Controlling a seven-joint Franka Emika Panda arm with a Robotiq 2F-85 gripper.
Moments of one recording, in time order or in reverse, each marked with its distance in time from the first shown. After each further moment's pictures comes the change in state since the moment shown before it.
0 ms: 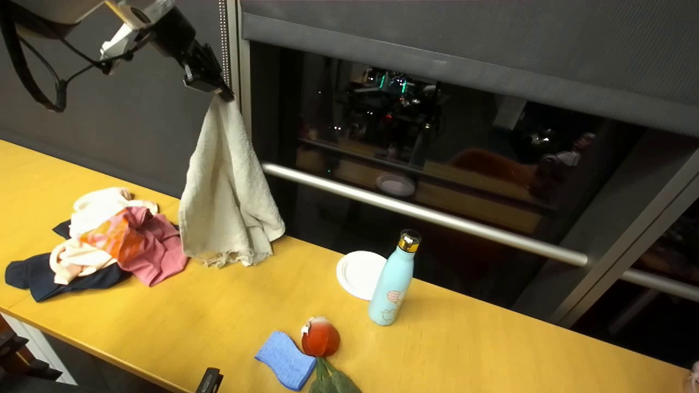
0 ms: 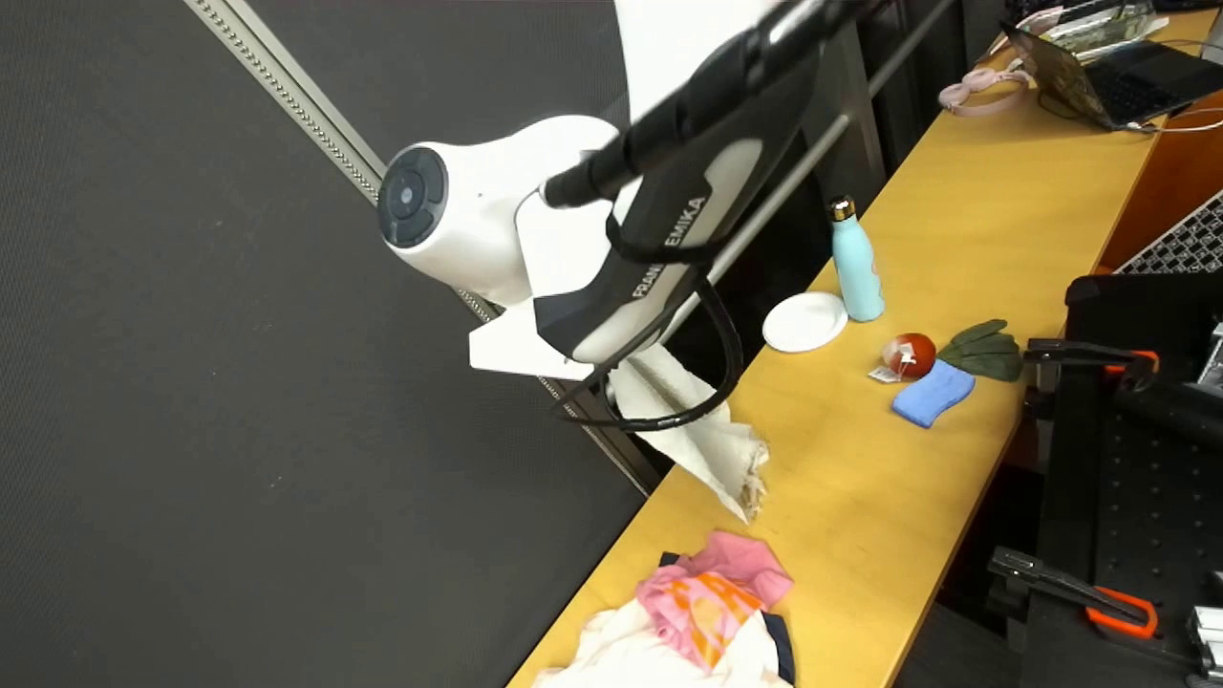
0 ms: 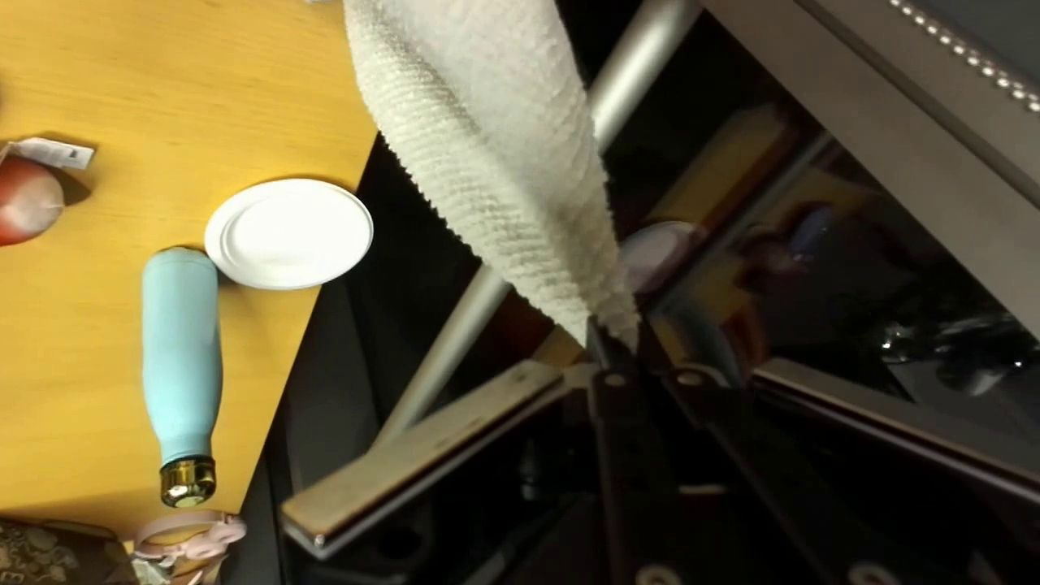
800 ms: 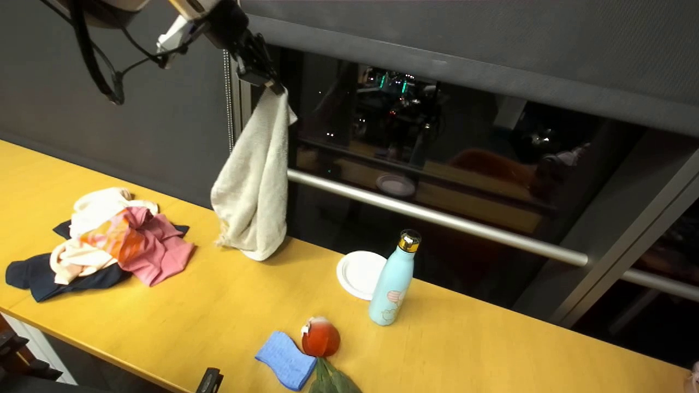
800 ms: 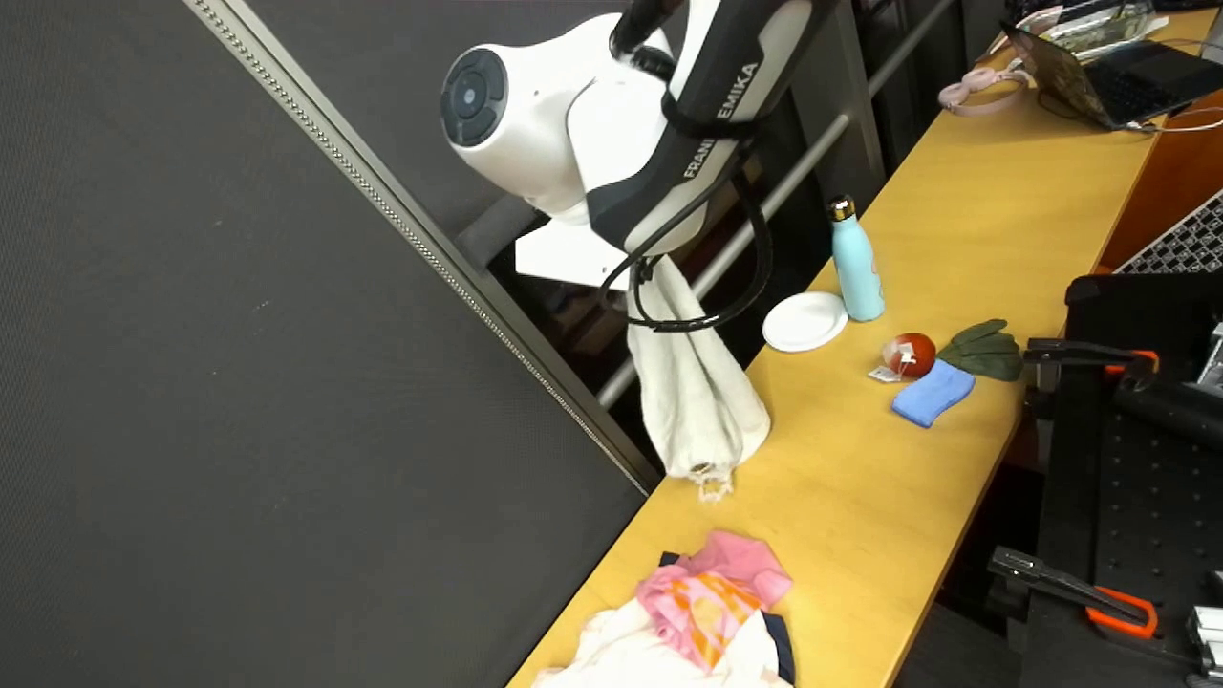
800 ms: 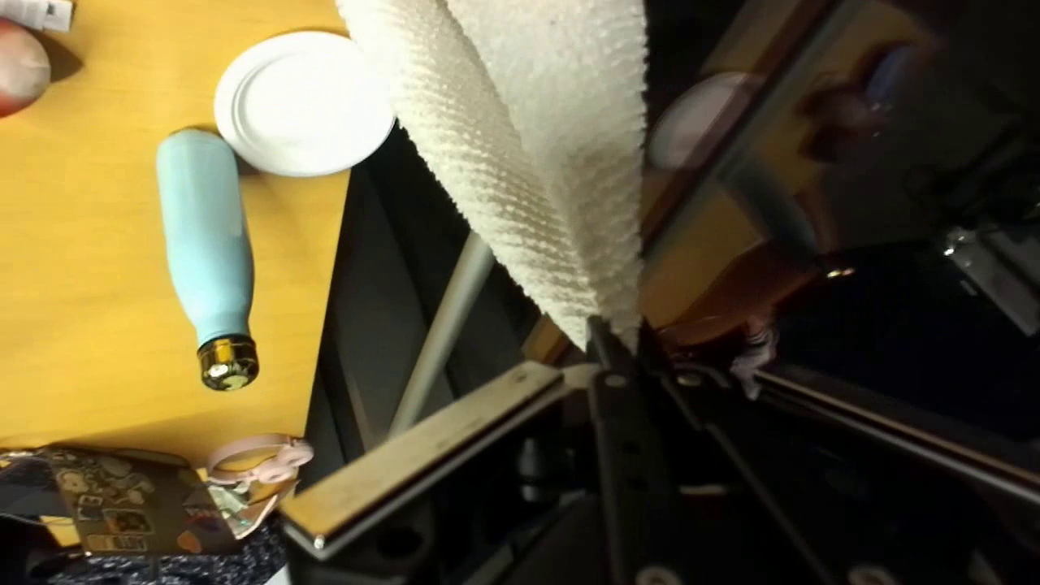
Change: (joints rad) arm -0.193 -0.090 0.072 -0.053 -0.169 -0.017 0.094
